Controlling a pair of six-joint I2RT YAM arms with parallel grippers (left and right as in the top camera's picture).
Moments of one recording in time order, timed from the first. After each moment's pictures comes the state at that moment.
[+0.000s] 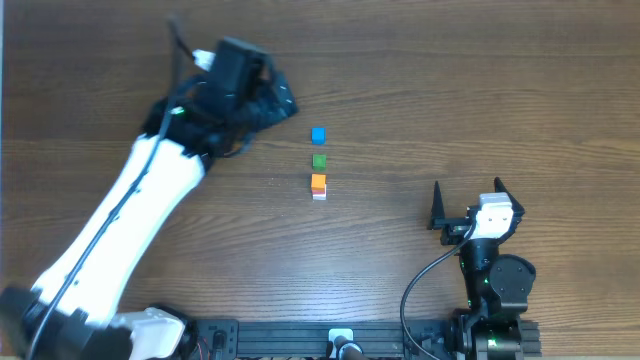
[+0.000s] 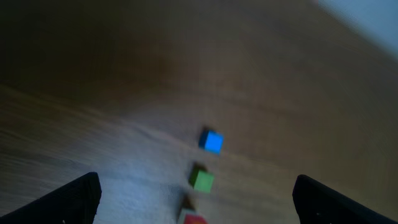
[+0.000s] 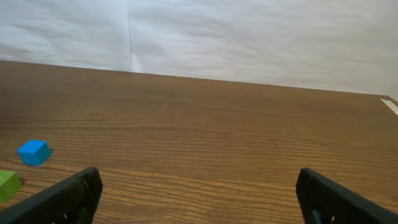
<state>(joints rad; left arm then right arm) -0.43 1.49 1.39 -0.82 -0.11 -0.80 -0.02 0.01 0.01 -0.07 -0.07 -0.08</state>
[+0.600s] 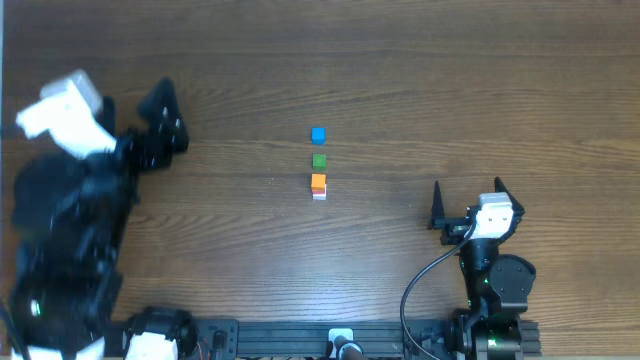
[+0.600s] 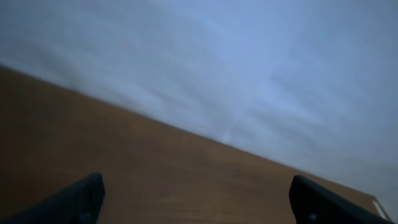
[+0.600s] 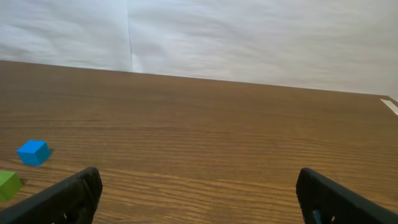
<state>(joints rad) -0.16 0.74 1.05 -0.47 -0.10 -0.44 -0.02 0.01 0.01 -0.07 -0.07 -0.08</state>
